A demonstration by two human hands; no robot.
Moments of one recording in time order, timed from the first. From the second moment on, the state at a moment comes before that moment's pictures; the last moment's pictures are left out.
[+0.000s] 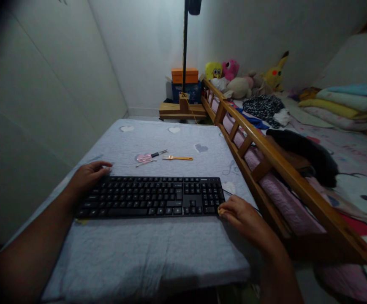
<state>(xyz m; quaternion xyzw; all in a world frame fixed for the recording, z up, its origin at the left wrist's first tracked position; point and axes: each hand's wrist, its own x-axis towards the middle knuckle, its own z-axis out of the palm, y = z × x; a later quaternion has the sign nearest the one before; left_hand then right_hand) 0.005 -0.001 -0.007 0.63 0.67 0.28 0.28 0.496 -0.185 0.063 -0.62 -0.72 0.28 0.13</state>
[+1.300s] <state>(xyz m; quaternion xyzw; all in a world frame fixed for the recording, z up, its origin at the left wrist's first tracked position) 0.006 -0.003 -0.003 0.63 0.67 0.29 0.26 0.500 -0.201 0.047 -0.67 -0.67 0.26 0.19</state>
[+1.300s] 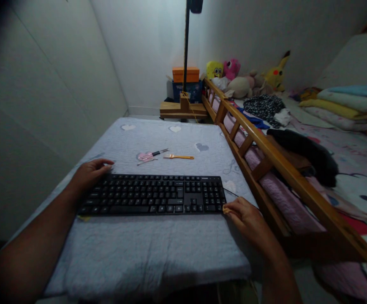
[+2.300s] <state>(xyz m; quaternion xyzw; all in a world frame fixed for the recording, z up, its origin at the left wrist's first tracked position) 0.002 -0.001 -0.003 0.63 0.66 0.31 0.26 0.400 -0.101 0.034 -0.57 -0.79 0.11 0.18</state>
